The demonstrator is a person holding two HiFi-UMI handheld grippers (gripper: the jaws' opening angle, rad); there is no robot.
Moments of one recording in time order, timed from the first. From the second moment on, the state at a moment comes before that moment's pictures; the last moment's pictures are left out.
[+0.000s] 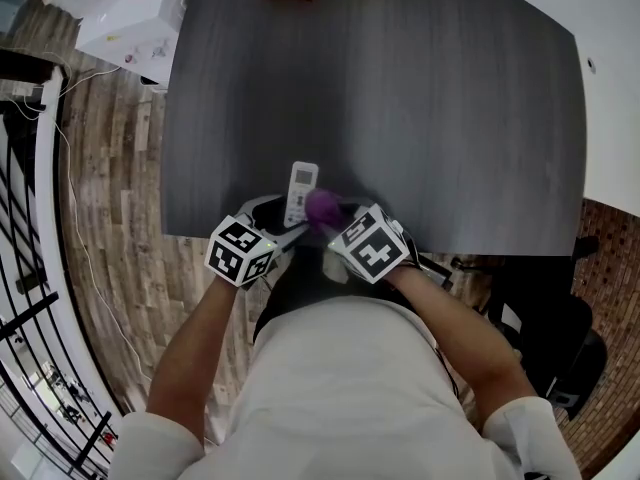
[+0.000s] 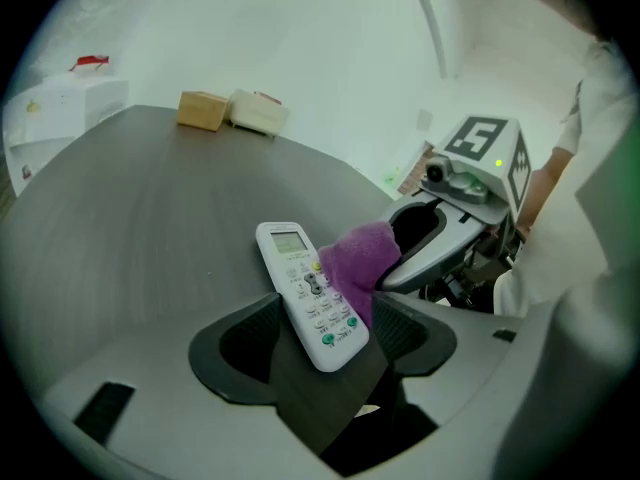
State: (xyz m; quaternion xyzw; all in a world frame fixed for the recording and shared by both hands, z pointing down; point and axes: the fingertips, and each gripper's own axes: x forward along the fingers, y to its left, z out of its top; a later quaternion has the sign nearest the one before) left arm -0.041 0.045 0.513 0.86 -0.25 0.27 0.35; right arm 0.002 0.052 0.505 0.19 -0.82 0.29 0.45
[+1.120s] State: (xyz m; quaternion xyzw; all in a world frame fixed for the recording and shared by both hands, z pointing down) left arm 0.020 -0.058 0.514 0.86 -0.25 0.31 0.32; right arm 0.059 -0.058 0.507 0.29 -0.80 0.27 0.45
